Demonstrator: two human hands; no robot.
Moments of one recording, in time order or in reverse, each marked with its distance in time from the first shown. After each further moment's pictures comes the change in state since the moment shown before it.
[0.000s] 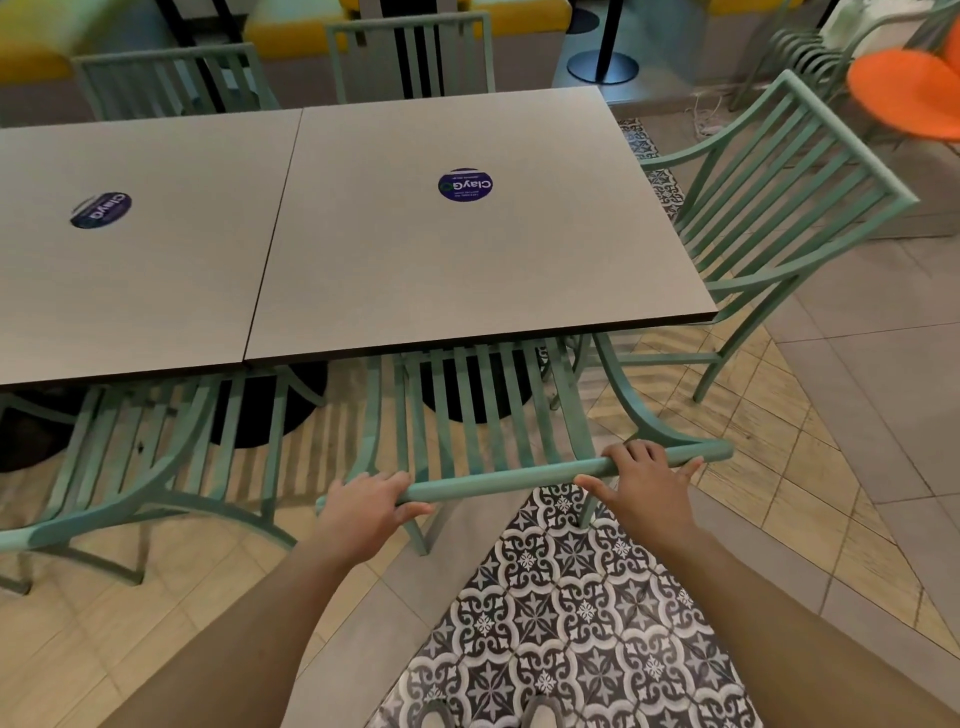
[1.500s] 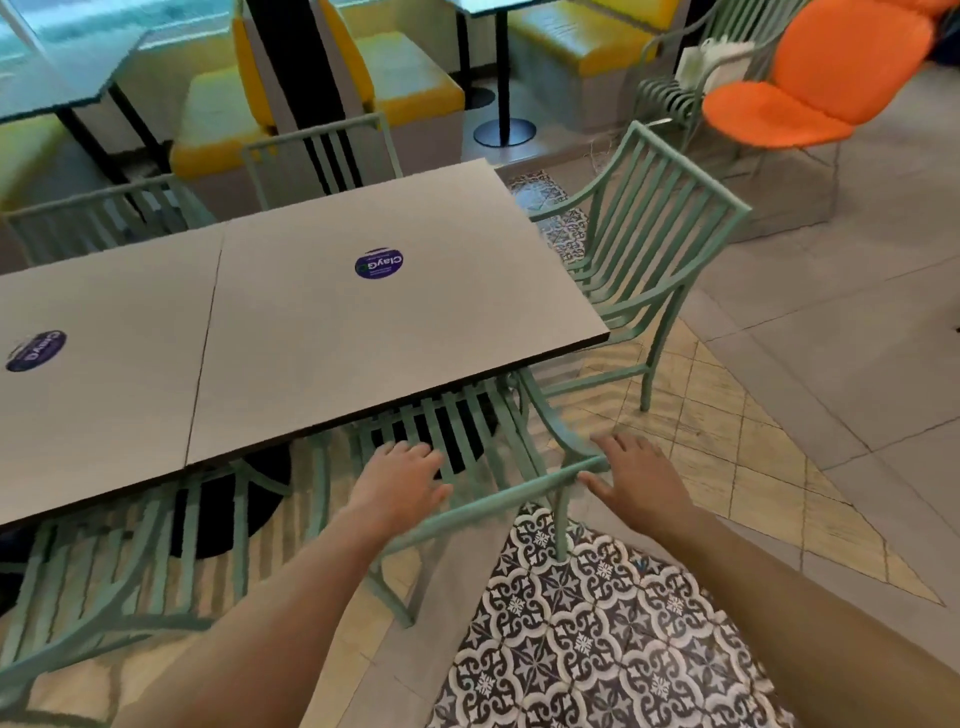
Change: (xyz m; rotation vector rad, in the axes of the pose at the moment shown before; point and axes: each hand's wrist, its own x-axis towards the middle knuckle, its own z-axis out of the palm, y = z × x) left_hand 0.029 0.123 -0.094 0.277 0.116 0.280; right_hand -0.031 0.066 -0.064 0.140 0.089 -0.002
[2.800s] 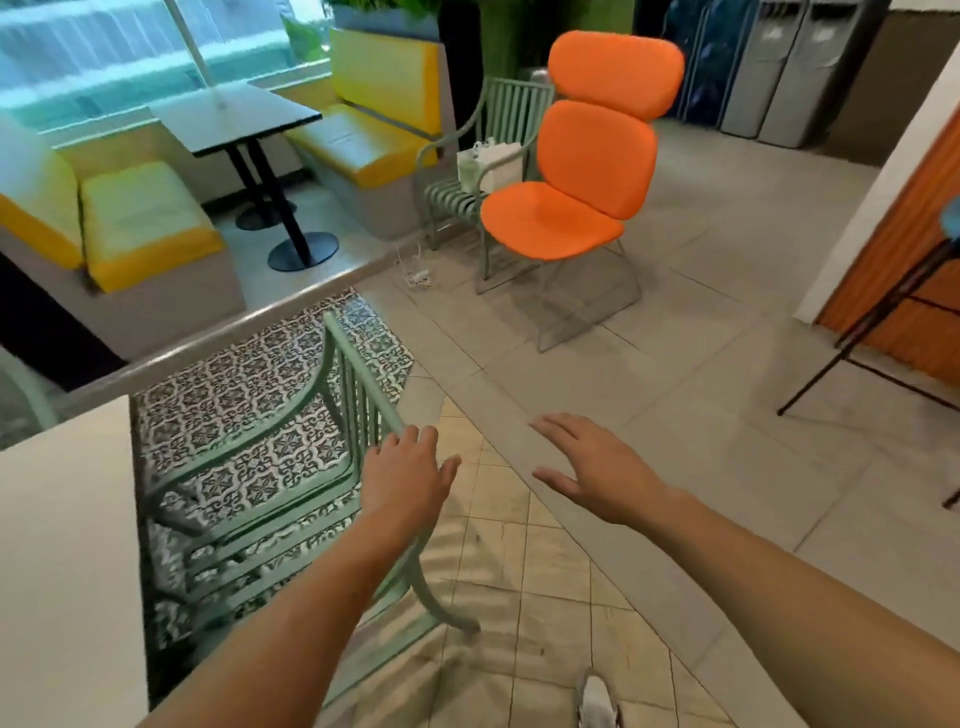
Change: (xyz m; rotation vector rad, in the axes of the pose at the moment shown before) left_hand 0.695 0.448 -0.297 0.021 0.272 0.047; right_hand 0.388 0.607 -0.307 0.048 0.180 -0.035
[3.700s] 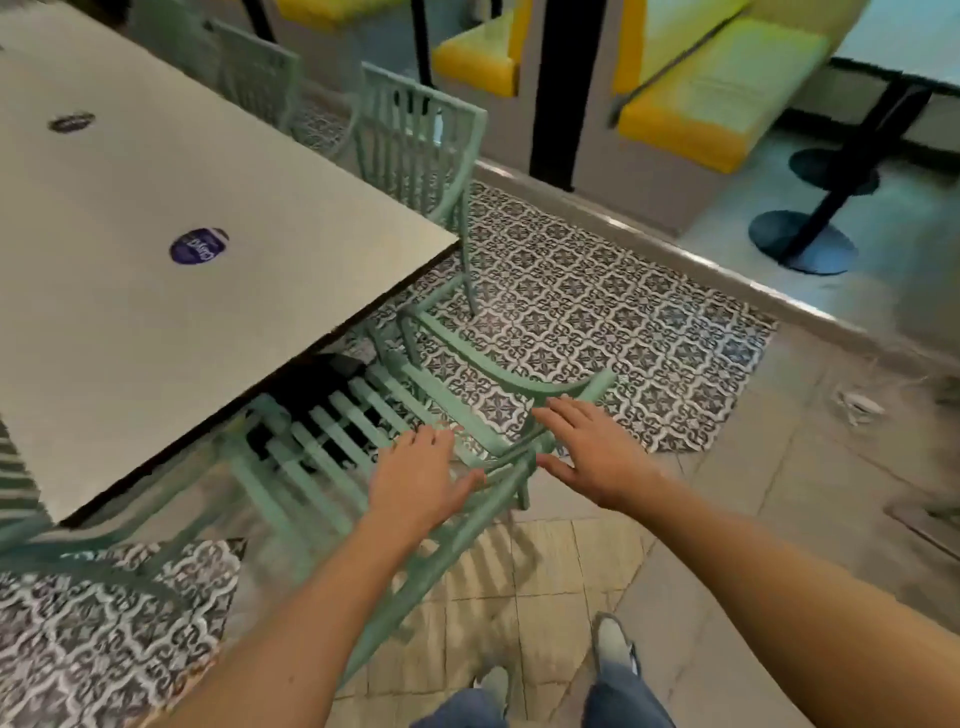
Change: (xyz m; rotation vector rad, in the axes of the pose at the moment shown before) left_hand 0.206 -0.108 0.045 -0.265 -0.160 -1.190; right_hand 0.534 -0.070 0.066 -0.232 -0.493 -1.251
